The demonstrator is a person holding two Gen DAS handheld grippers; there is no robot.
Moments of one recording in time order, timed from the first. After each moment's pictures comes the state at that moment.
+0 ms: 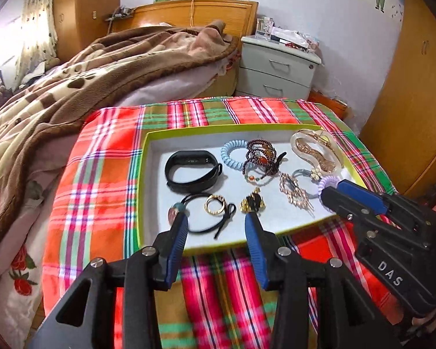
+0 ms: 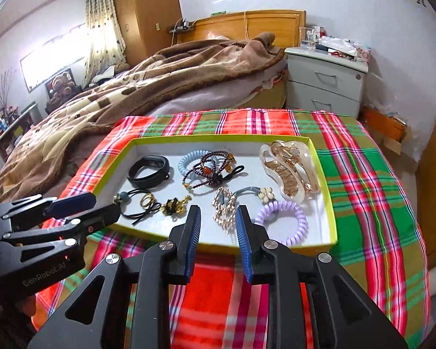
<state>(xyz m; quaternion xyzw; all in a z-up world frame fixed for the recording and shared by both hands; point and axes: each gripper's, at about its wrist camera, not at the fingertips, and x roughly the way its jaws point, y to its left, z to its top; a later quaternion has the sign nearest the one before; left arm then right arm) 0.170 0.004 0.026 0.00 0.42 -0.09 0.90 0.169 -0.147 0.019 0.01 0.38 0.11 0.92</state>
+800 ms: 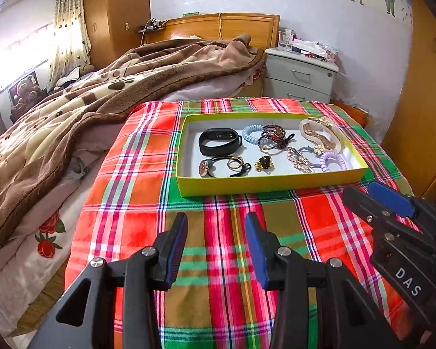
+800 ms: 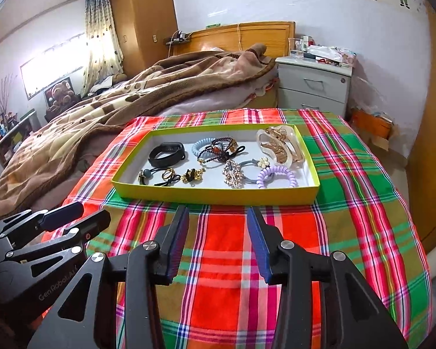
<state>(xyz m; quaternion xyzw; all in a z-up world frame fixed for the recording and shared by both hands) 0.090 0.005 0.027 0.01 0.39 -0.01 0.92 0.101 -0.140 0.024 0.02 0.35 0.09 0.93</state>
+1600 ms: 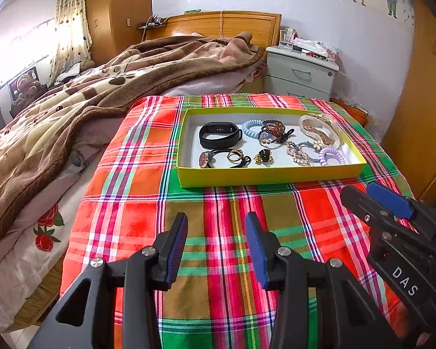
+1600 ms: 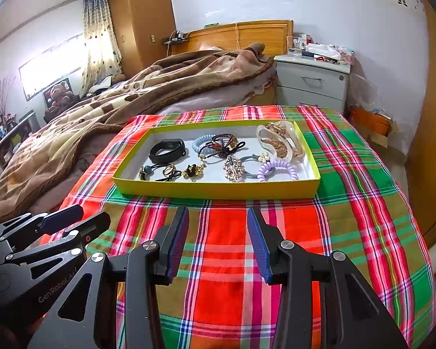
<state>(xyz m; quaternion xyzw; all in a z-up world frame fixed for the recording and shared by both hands) 0.084 0.007 0.022 0.00 0.39 -0.01 0.92 0.096 -0.139 0.020 0.02 0.35 0.09 0.93</state>
